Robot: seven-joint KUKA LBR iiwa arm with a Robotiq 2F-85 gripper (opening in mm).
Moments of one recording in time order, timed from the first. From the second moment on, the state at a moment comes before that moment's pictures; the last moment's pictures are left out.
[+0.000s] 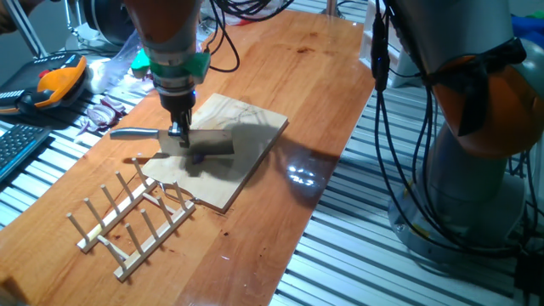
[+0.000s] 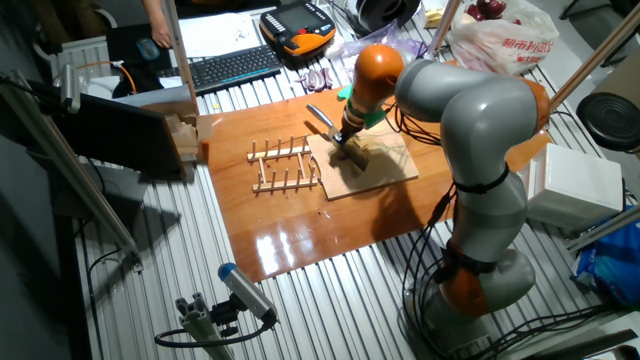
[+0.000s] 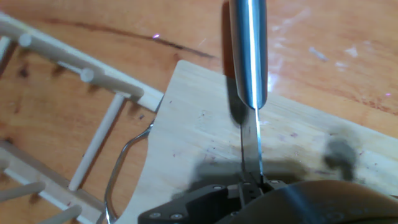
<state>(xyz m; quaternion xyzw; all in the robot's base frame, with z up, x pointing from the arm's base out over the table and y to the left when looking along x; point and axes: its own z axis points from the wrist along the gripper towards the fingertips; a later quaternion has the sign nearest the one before) 0.592 0.091 0.085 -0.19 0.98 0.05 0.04</state>
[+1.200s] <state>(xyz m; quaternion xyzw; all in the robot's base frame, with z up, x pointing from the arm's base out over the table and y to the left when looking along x) 0.592 0.084 0.079 -0.21 0.98 0.05 0.05</state>
